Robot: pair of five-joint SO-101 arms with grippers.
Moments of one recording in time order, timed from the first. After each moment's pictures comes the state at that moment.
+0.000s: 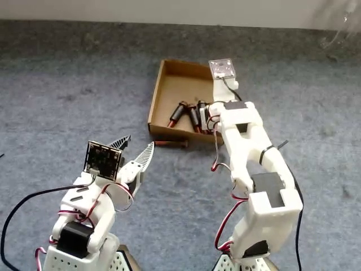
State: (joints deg) left arm 12.5 -102.5 81.5 49.8 3.7; right arm -11.3 14.1 14.7 39.7 3.1
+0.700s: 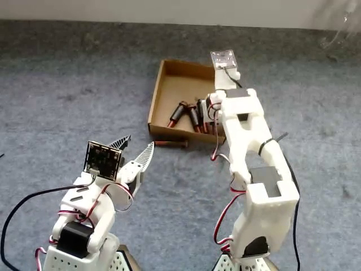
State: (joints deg) left arm 12.5 -102.5 81.5 49.8 3.7; right arm -11.3 18.5 0.4 52.1 3.0
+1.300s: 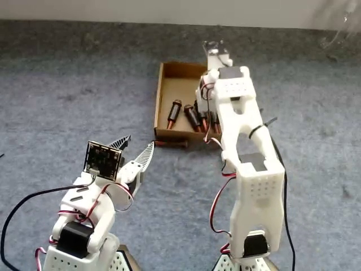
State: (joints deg) left arm 12.5 -102.5 81.5 49.8 3.7; right arm -11.6 33.8 -31.8 74.9 2.9
